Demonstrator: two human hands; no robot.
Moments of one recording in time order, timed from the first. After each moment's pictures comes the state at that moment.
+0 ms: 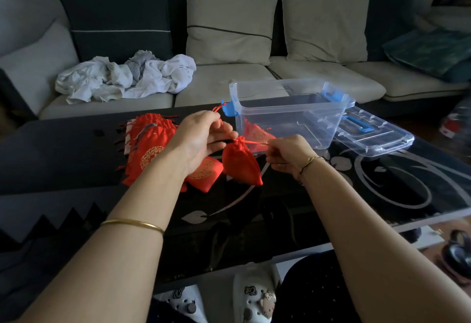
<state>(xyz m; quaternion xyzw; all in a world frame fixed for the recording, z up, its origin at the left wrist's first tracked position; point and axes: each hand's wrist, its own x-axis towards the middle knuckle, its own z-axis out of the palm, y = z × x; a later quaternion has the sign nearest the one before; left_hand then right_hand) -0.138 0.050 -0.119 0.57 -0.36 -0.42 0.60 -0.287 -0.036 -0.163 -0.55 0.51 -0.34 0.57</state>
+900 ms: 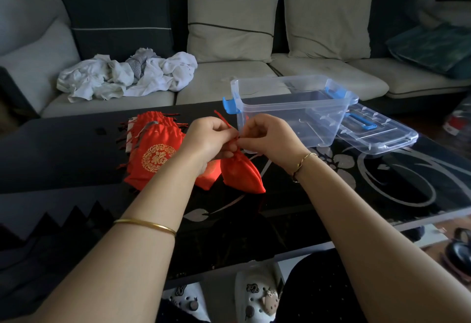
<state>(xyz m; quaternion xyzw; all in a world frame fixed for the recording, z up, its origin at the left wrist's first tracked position) -0.143 0.044 -0.133 0.67 -0.42 -0.33 0.52 -0.273 -0.012 -0.140 -0.79 0.34 -0.33 0.38</state>
